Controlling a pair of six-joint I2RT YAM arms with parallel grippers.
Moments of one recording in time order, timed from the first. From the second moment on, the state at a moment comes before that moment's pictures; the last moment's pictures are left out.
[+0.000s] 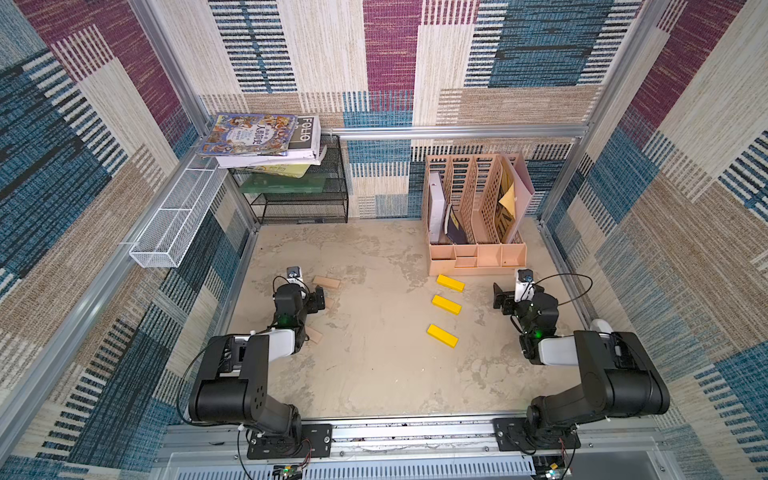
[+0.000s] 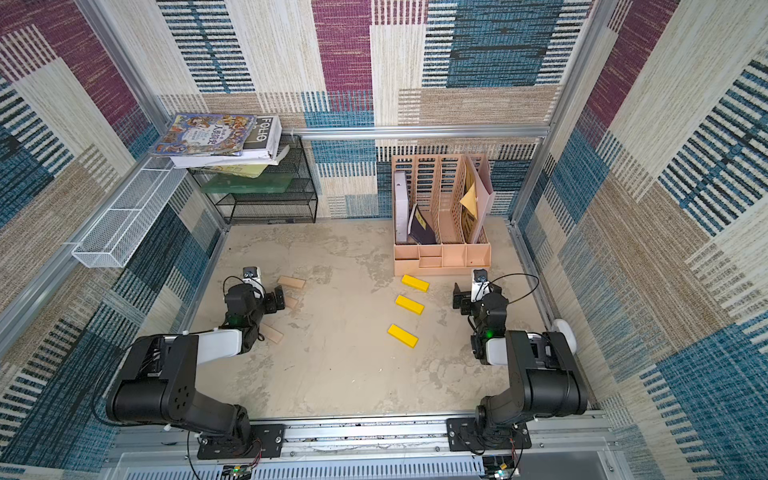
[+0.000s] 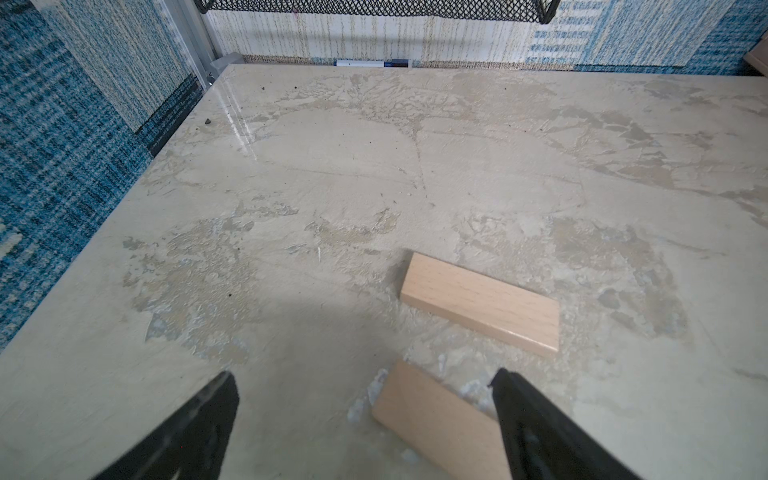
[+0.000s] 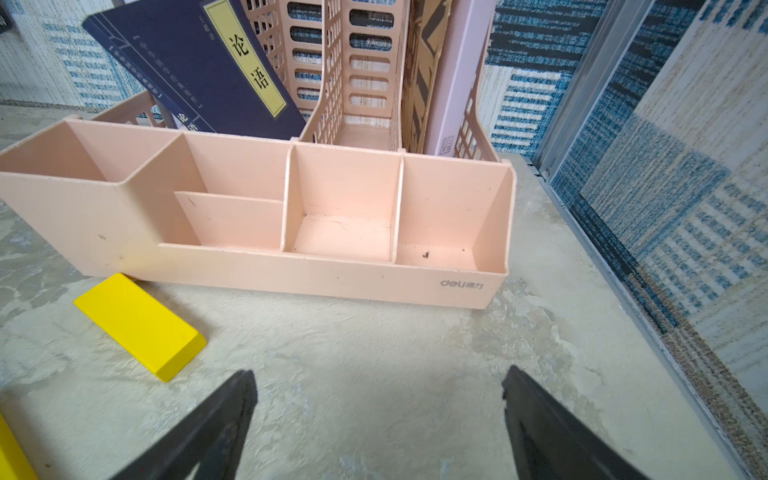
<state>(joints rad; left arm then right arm) 0.01 1.51 0.47 0.57 -0.11 -0.03 -0.04 1.49 0.29 0.96 -0.02 -0.11</state>
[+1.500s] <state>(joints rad) -0.14 1.33 0.69 0.07 -0.11 -0.08 0.22 1.65 1.13 -0.43 -0.32 -0.62</state>
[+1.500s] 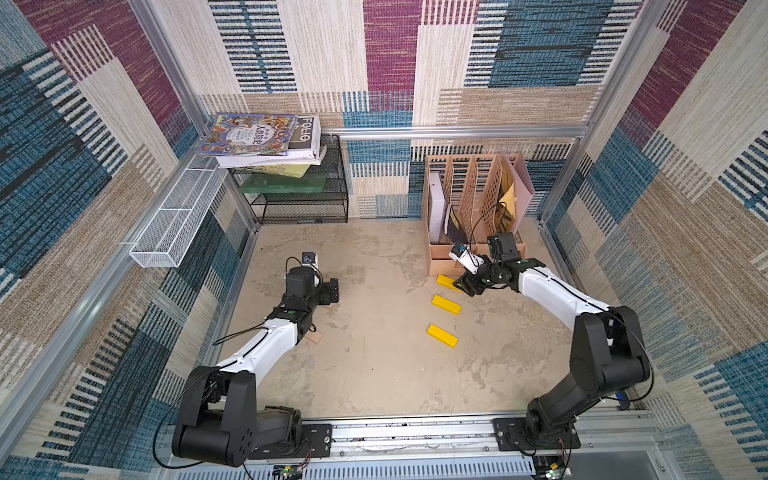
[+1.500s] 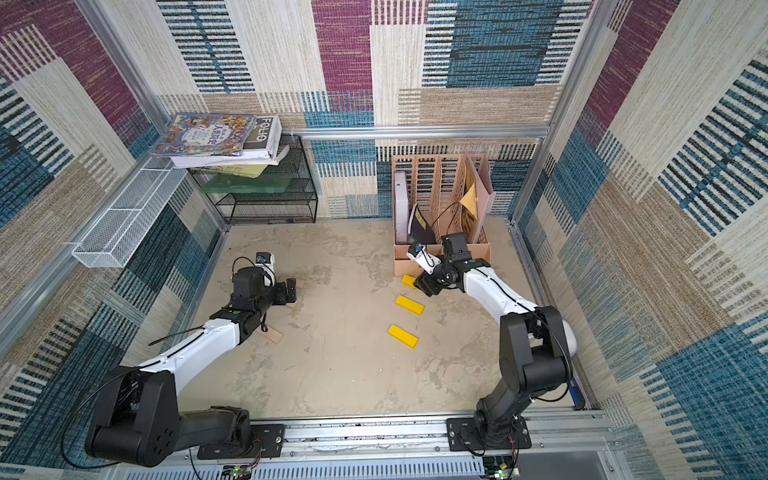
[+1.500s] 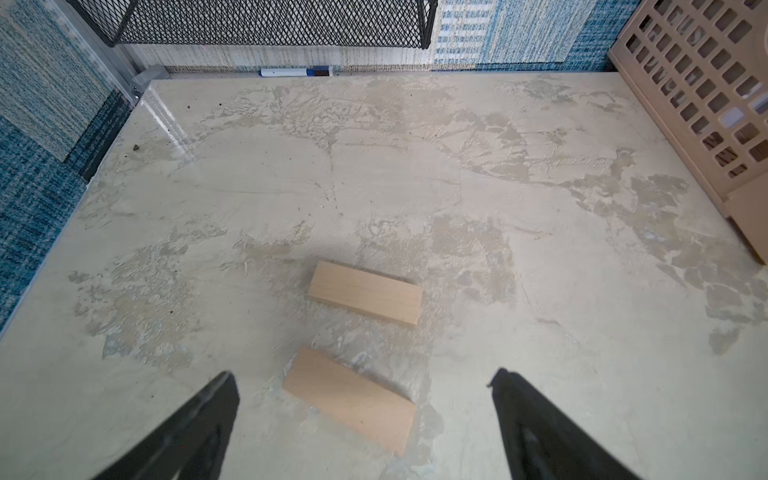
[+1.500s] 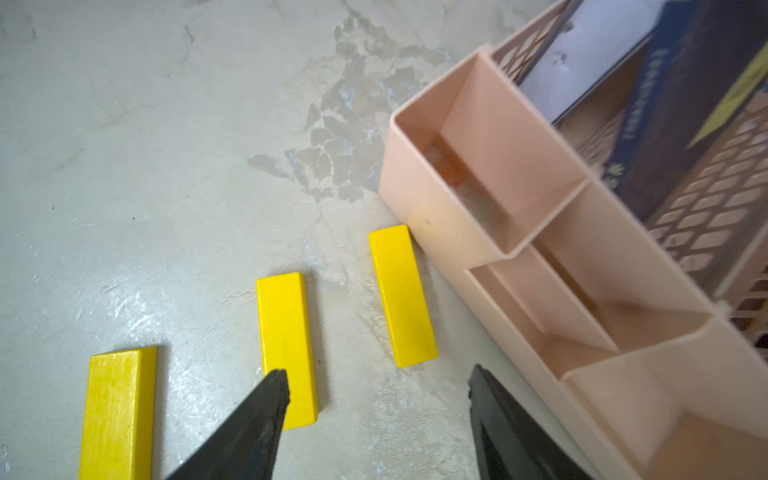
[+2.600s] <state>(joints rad) -0.15 1.35 0.73 0.03 -0.11 -0.03 0.25 2.01 1.32 -0.43 -0.27 -0.66</state>
